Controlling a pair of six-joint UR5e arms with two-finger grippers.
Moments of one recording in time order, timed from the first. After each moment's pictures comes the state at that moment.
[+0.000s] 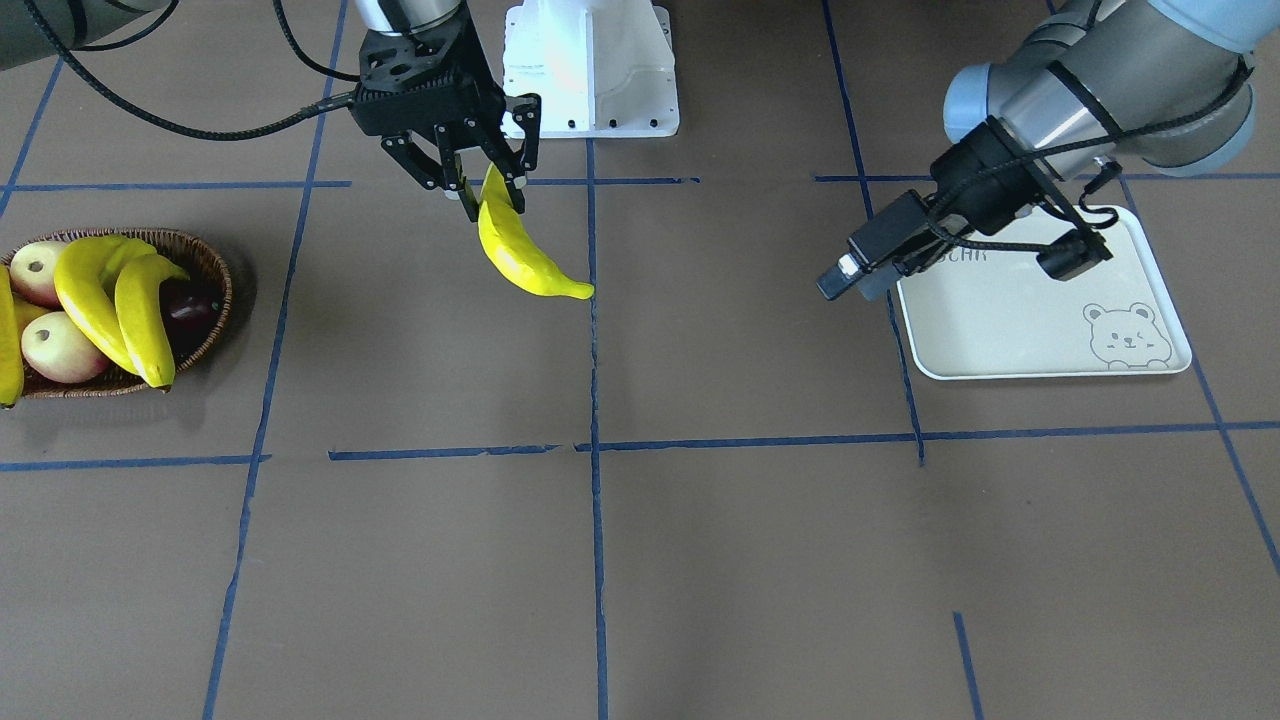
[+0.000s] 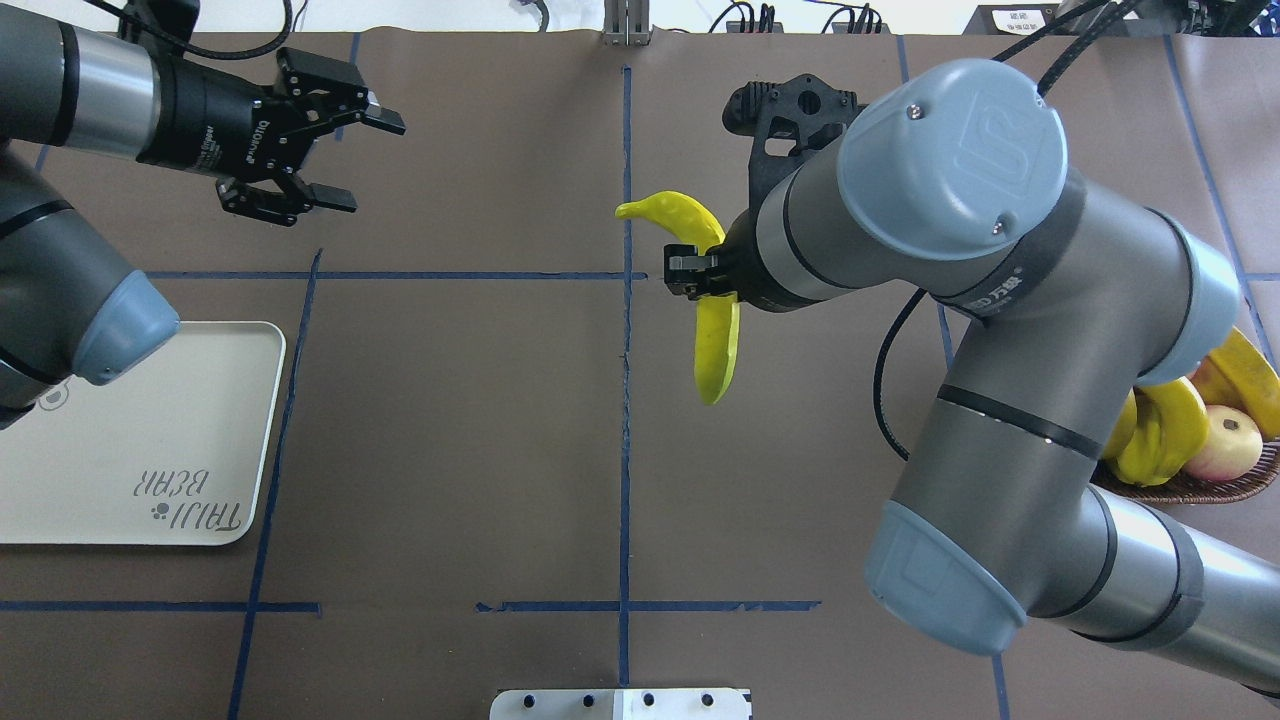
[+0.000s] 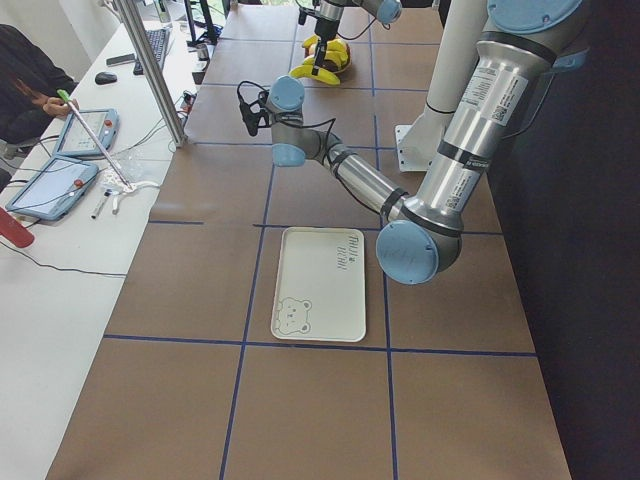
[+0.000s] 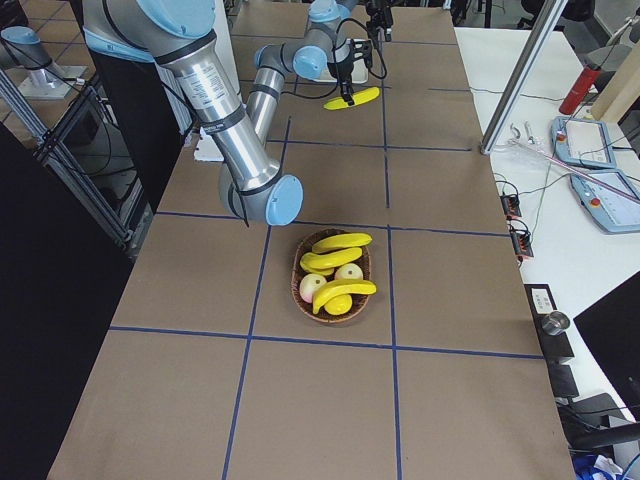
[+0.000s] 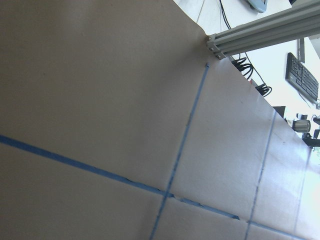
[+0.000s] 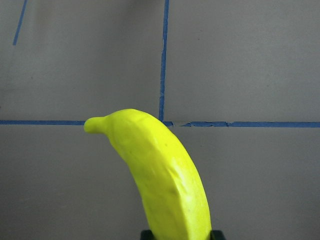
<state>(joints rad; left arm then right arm) -0.95 -2.00 -1.76 -2.48 -2.24 -1.95 0.59 -0.90 2.07 -1.74 1.76 1.19</state>
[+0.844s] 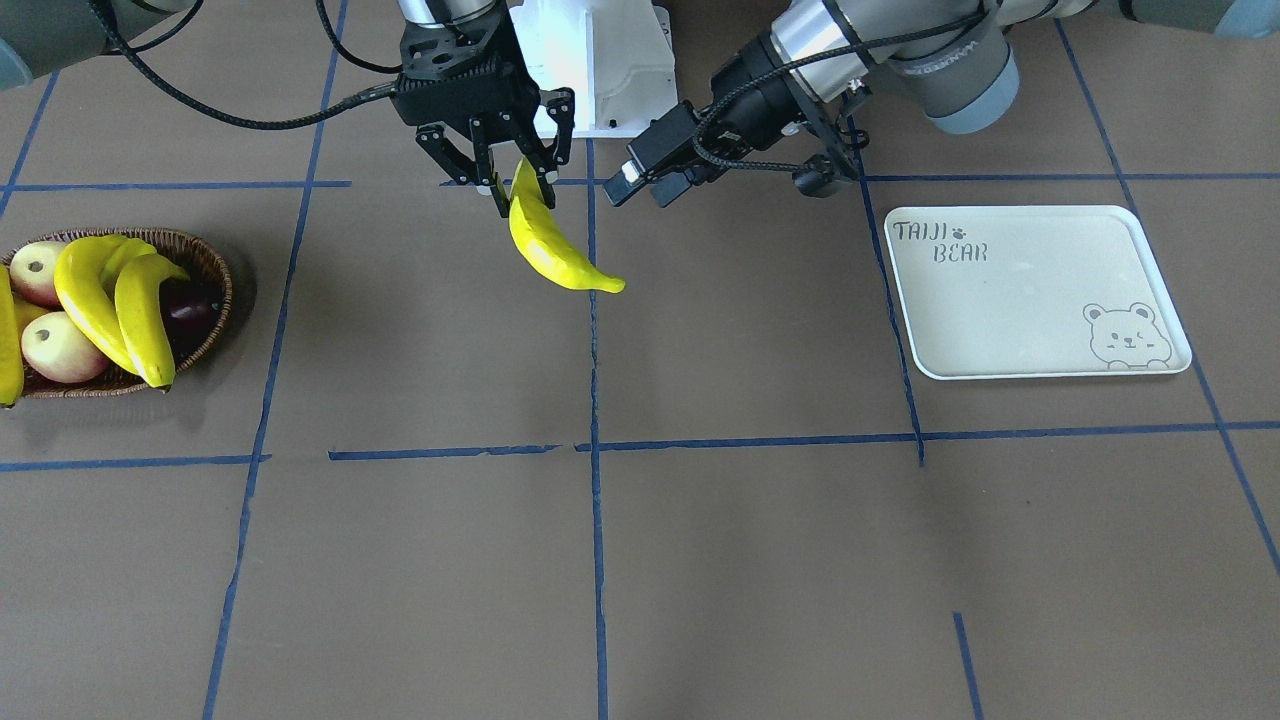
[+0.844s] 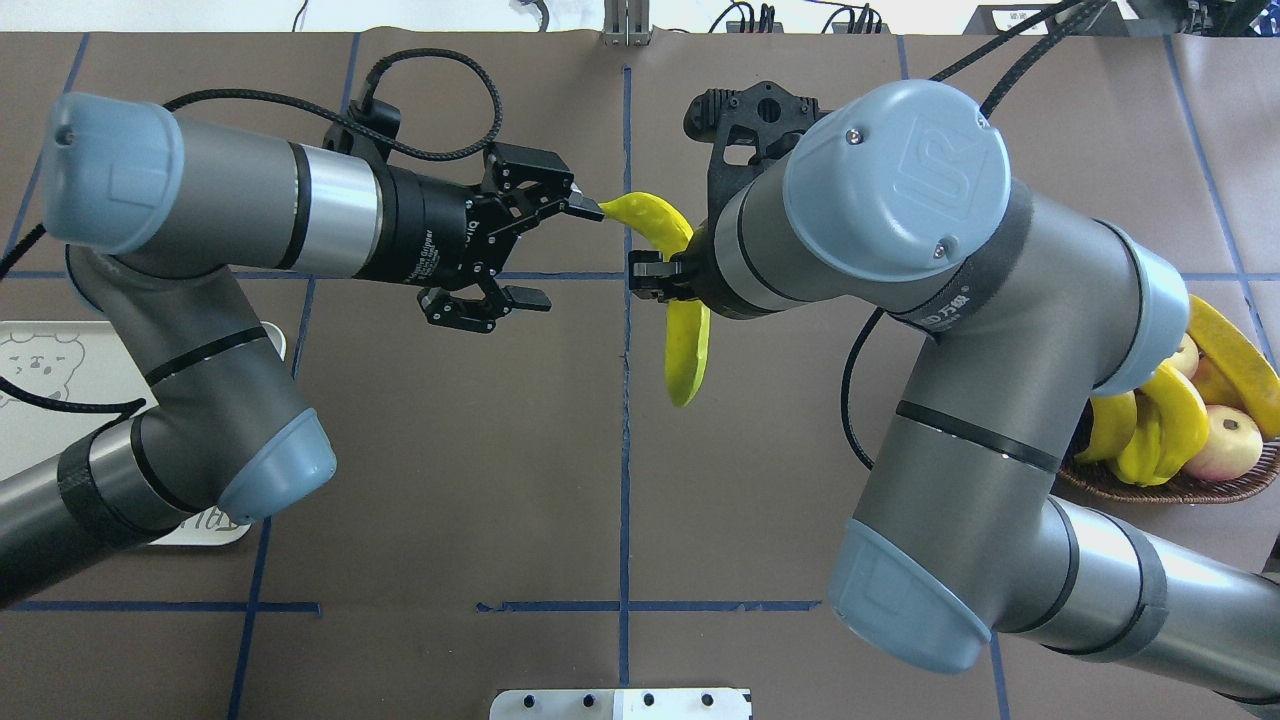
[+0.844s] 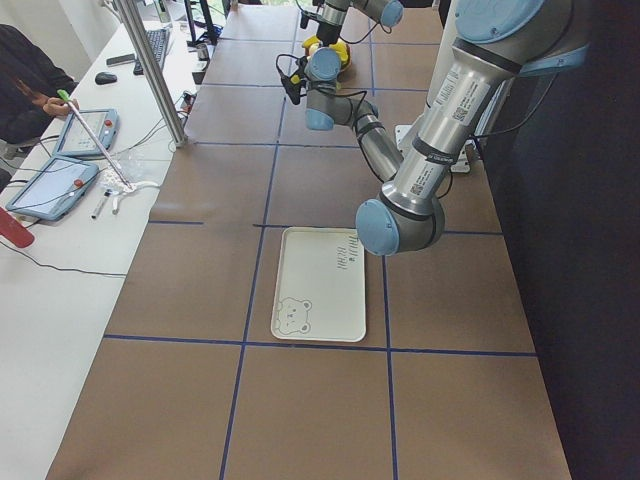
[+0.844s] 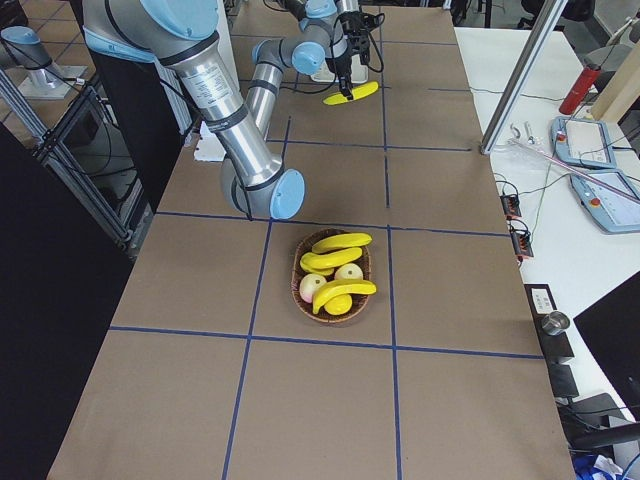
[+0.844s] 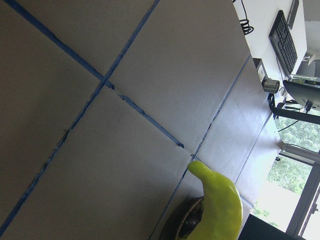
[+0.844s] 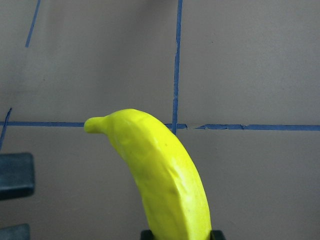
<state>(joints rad) -0.68 -2.13 -1.82 -2.39 -2.01 -2.14 0.56 -0.86 2.05 -1.75 1.73 1.19</state>
